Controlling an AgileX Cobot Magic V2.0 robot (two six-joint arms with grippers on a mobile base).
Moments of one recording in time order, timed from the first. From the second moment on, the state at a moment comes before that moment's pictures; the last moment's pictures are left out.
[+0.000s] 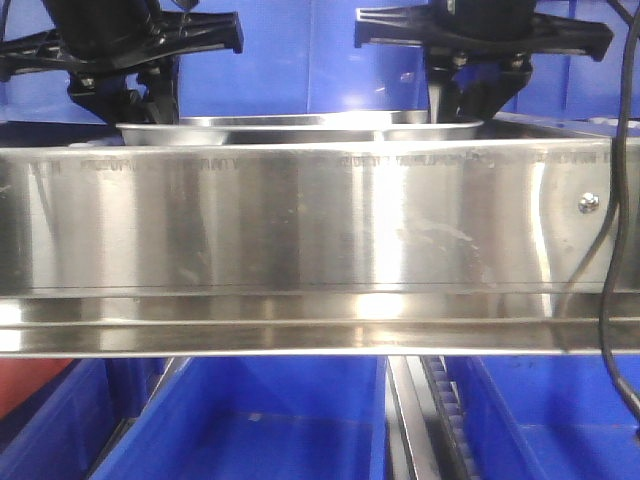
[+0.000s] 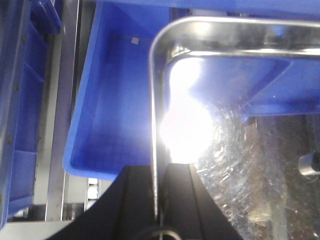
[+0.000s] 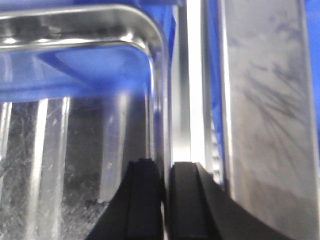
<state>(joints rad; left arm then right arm) -0.50 1.71 -1.40 0.20 0.87 -0.58 0.46 1.76 -1.51 -0.06 1.03 0.56</state>
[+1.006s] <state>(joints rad) -0.98 1.20 -1.16 0.58 1.05 -1.11 0.95 1.18 -1.15 -0.51 1.16 1.04</state>
